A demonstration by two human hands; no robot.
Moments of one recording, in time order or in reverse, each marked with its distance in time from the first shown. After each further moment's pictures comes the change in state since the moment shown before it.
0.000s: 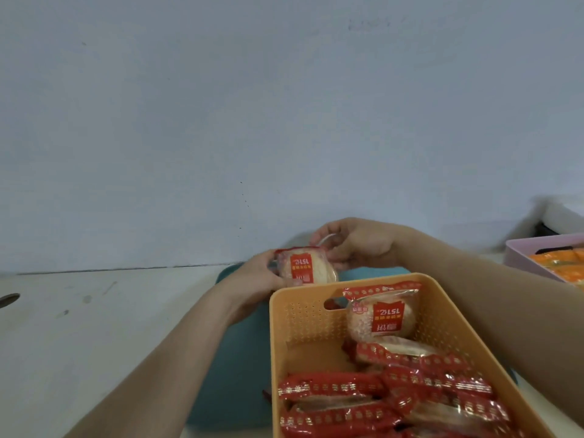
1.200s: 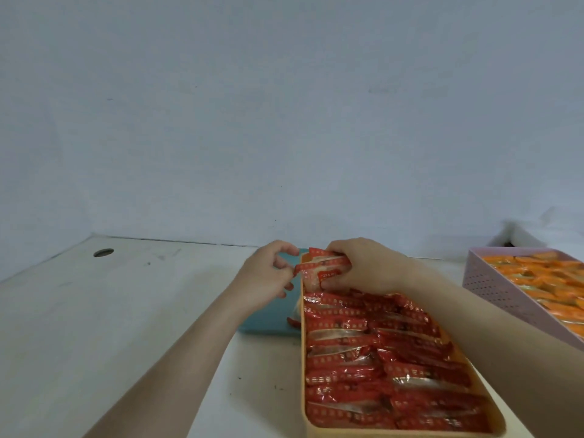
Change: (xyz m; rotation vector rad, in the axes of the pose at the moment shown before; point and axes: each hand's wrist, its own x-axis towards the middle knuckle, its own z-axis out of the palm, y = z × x) left_hand -0.153 0.008 0.014 0.341 0.314 0.262; right_hand -0.144 -0.039 0.116 -1.019 0.257 -0.260
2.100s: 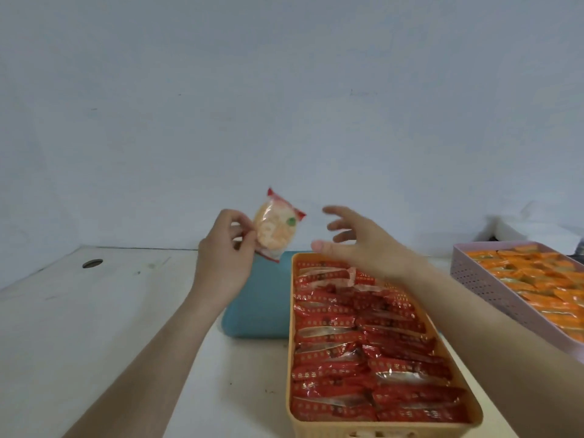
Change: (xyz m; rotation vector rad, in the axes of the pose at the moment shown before) left_hand -0.004 0.013 -0.022 -0.092 0.465 0.248; right_hand -0.017 0.003 -0.014 0.545 0.254 0.057
